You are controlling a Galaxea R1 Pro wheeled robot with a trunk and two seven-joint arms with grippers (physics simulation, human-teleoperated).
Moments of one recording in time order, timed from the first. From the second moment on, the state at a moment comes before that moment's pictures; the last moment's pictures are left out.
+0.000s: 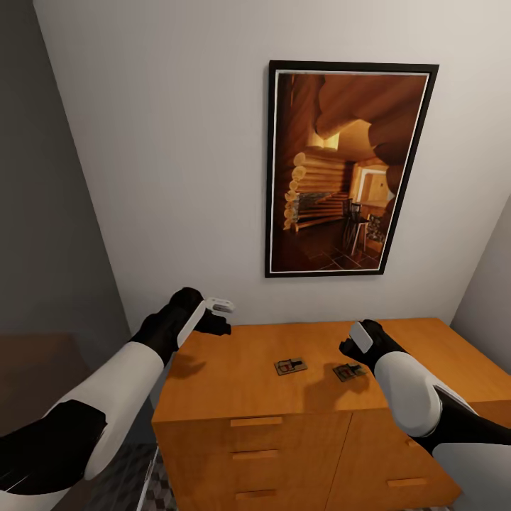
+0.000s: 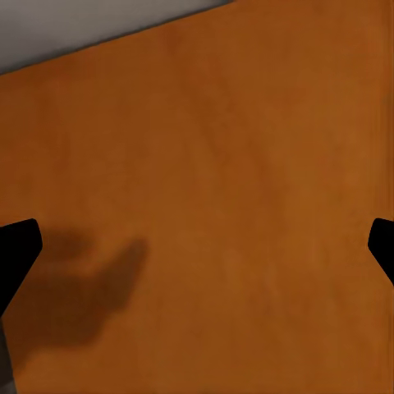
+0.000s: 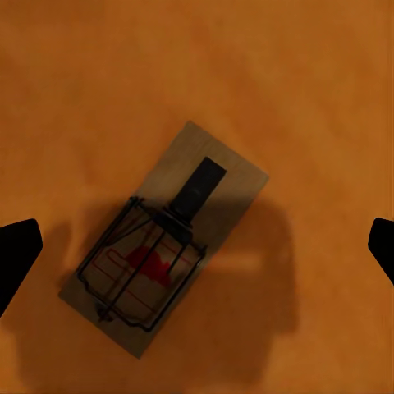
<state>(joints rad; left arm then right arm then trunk) -1.06 -0.07 -0.32 -0.67 0.19 1.03 -0.02 -1.08 0.01 -0.60 -0.26 0.04 0.58 -0.50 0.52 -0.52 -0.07</state>
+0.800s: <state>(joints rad) -1.06 -0.08 -0.32 -0.67 0.19 1.03 -0.02 -1.08 0.00 -0.60 -0.26 0.04 0.67 -0.50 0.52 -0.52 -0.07</state>
